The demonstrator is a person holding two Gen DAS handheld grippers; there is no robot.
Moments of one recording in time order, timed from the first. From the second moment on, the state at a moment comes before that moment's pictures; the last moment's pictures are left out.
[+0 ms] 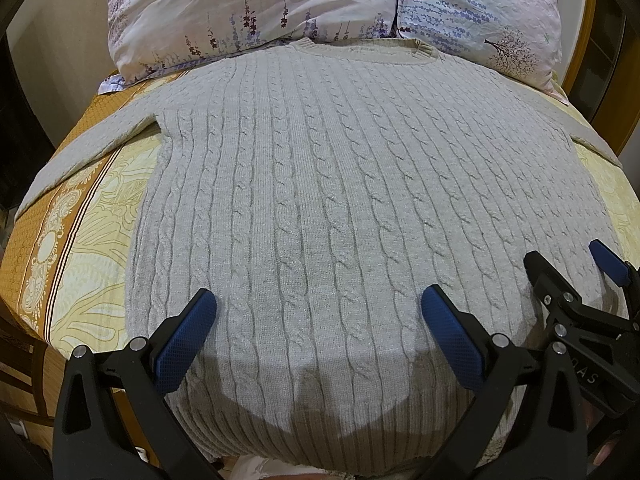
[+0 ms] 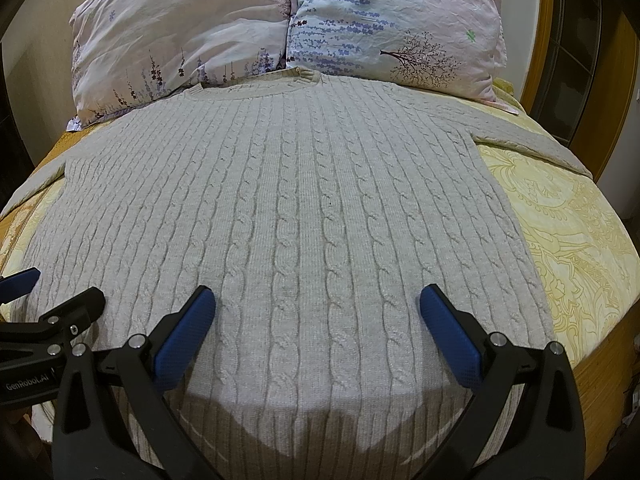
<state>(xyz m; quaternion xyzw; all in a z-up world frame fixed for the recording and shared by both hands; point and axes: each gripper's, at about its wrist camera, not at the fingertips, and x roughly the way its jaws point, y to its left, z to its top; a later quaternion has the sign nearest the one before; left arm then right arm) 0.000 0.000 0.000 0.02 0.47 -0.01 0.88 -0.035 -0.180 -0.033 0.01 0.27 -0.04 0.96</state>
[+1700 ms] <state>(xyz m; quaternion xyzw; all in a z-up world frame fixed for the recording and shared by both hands) 0.091 0.027 0.035 0.07 0.41 -0.02 0.91 0.078 -0.498 0.011 0.35 0.25 -0.13 0.89</state>
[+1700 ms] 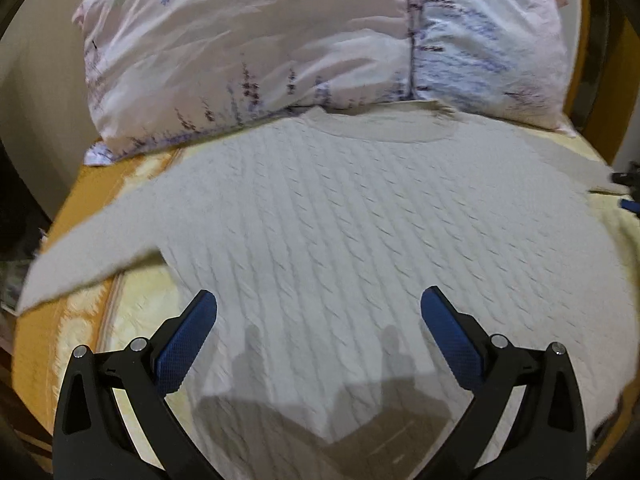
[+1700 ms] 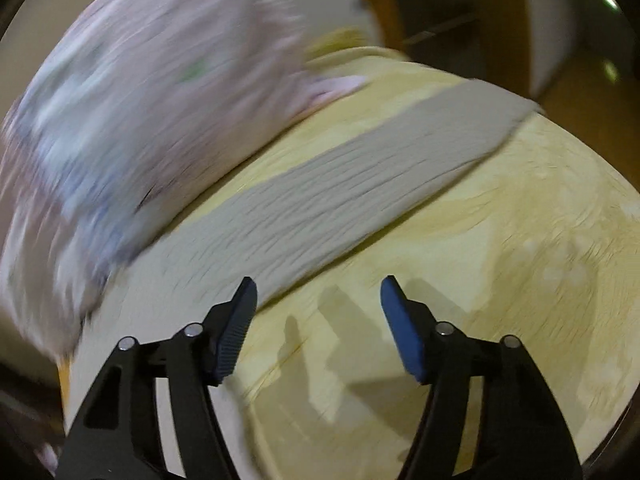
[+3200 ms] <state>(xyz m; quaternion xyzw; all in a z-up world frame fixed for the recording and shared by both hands) 0.140 0.025 0.017 0.03 0.41 0.03 0.91 0.106 -0.497 0.061 0.36 0.14 -0.07 0.92</state>
